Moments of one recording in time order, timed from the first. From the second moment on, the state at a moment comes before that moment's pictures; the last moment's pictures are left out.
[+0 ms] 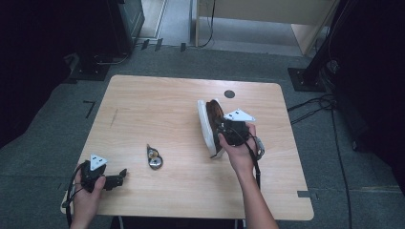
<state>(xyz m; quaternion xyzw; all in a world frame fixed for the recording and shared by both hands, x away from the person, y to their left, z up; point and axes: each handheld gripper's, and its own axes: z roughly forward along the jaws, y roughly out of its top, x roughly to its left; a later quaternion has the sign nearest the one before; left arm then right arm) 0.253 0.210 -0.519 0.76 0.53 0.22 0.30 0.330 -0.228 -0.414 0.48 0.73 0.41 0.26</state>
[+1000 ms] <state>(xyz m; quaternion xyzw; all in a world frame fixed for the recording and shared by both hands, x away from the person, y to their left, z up) 0.253 0.210 -0.519 0.76 0.53 0.22 0.30 0.320 -0.223 -0.423 0.49 0.74 0.36 0.28</state>
